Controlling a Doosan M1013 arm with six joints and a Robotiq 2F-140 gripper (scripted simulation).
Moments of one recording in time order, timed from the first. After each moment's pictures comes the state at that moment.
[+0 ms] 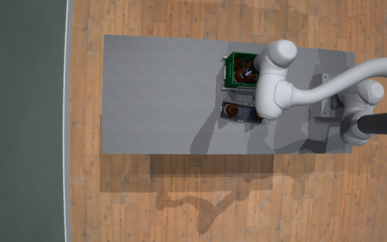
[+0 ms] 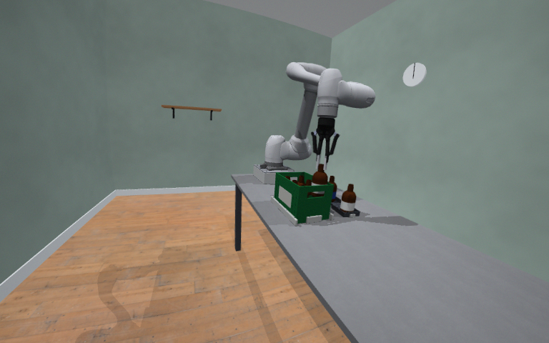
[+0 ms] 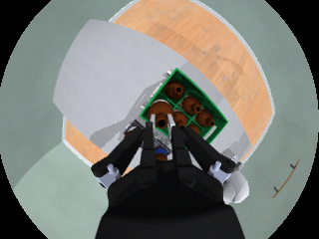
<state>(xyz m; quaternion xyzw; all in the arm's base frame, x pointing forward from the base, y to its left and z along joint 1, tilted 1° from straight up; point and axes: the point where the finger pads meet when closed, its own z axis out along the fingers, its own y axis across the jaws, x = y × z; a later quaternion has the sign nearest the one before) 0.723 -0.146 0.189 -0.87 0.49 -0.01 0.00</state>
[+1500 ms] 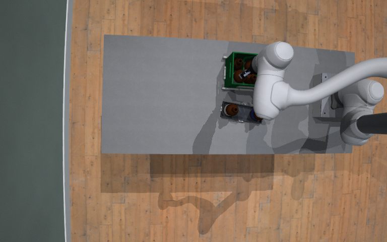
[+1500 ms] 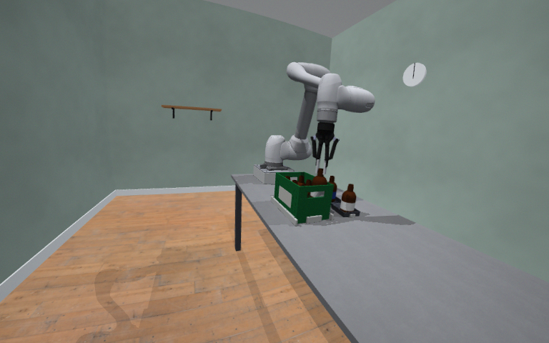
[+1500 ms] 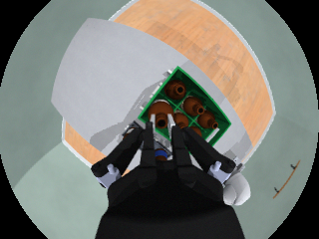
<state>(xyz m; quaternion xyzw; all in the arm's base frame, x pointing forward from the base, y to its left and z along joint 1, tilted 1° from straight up) 0.723 -0.146 0.168 -0.87 0.49 -0.01 0.00</state>
